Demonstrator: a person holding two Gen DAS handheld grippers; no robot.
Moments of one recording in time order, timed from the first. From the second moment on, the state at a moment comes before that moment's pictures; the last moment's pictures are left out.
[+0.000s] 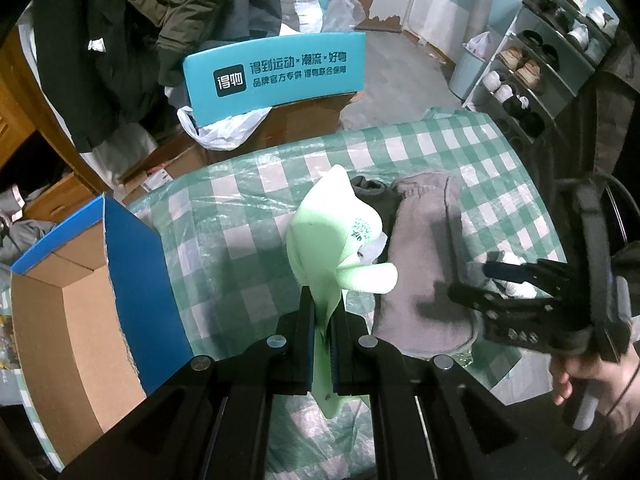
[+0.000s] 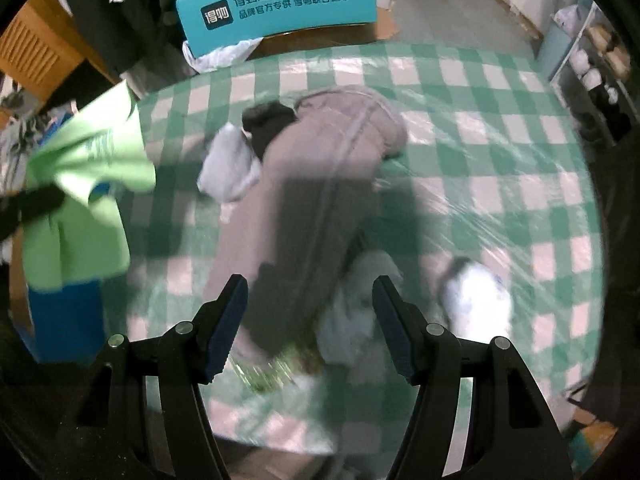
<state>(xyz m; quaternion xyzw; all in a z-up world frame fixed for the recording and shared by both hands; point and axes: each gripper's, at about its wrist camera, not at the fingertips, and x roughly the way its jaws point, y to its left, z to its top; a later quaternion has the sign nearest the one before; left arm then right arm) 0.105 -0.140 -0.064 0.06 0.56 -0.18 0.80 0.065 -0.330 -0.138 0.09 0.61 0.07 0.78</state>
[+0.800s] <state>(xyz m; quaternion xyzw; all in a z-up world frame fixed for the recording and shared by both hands) 0.118 -0.121 -0.085 0.05 0.58 -0.16 0.80 0.109 -0.301 -0.178 0.04 0.64 0.04 0.77</state>
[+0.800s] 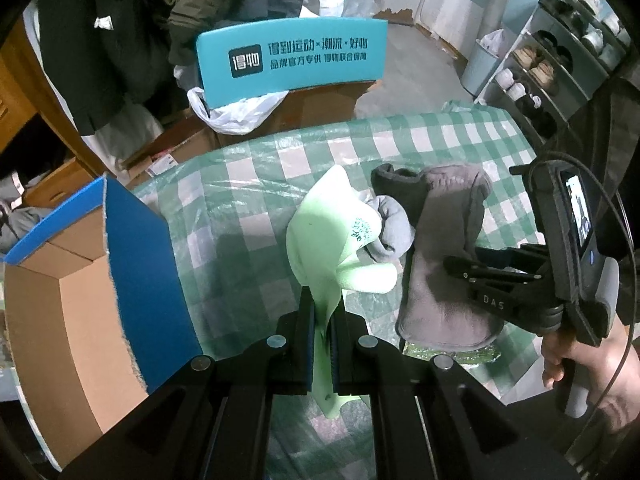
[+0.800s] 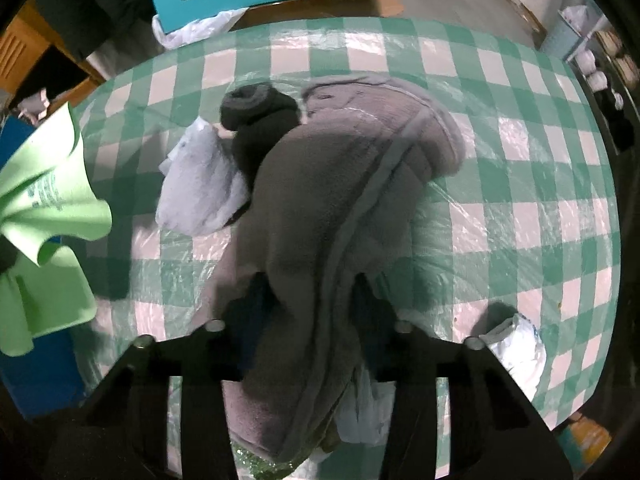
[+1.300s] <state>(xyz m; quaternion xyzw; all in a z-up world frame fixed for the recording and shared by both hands) 0.100 -0.105 -0.042 0.05 0.54 -0.17 0.82 0.091 -0.302 -0.111 0.05 0.58 0.05 0.82</state>
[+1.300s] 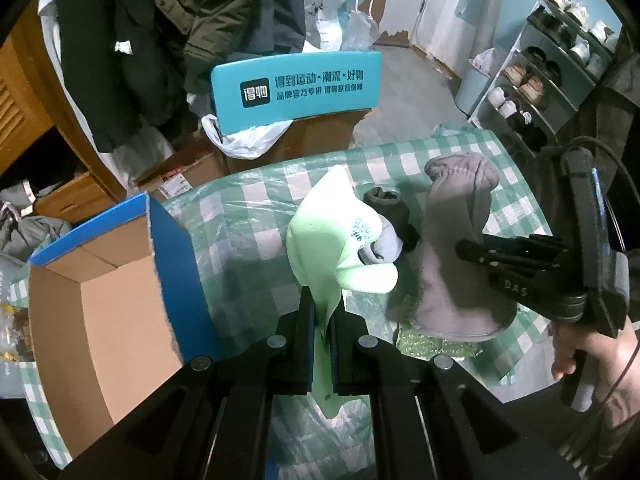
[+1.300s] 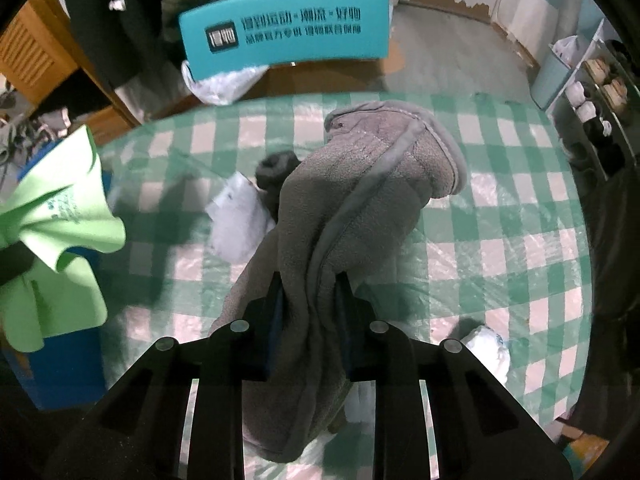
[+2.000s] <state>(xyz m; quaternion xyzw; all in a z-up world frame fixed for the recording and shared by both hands) 0.070 -0.052 -0.003 0.04 0.51 -0.13 0.85 0.061 -0.251 -0.034 0.01 0.51 0.11 0.85</state>
